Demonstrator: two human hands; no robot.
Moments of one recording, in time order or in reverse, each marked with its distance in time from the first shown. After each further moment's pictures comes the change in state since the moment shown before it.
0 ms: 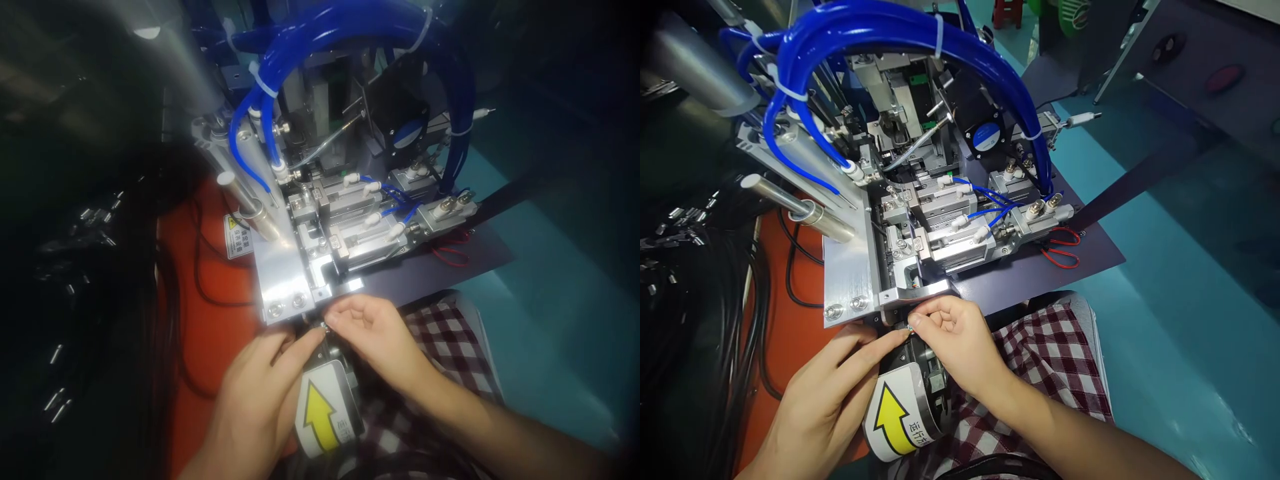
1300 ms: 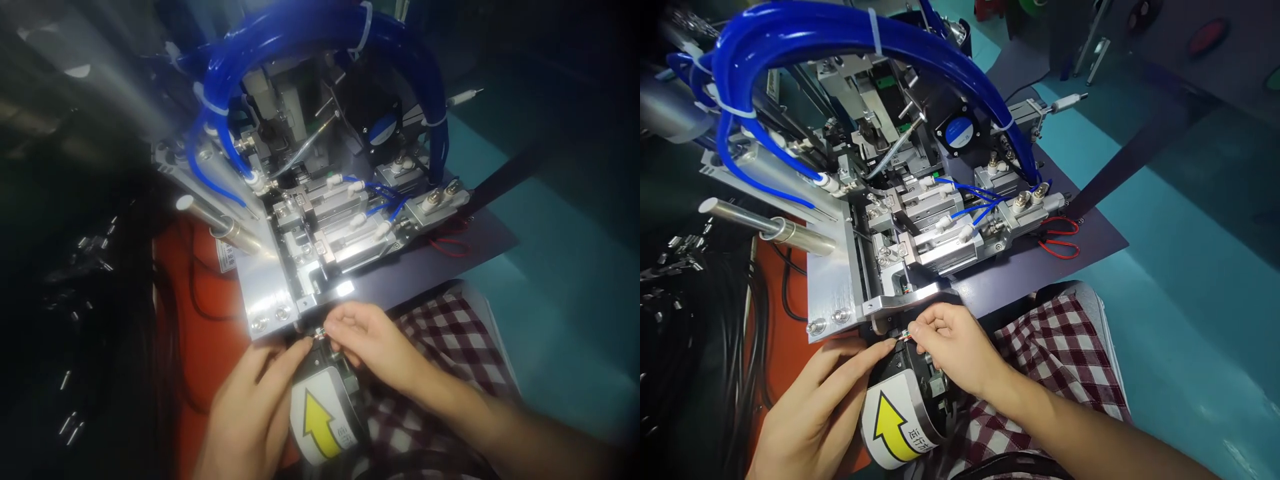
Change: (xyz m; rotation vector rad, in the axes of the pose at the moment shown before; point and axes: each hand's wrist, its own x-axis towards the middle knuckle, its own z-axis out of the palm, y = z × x) left_hand 0.000 0.001 -0.010 0.000 -0.059 -0.018; right_hand 0.003 0.006 -0.010 0.012 -0.161 0.053
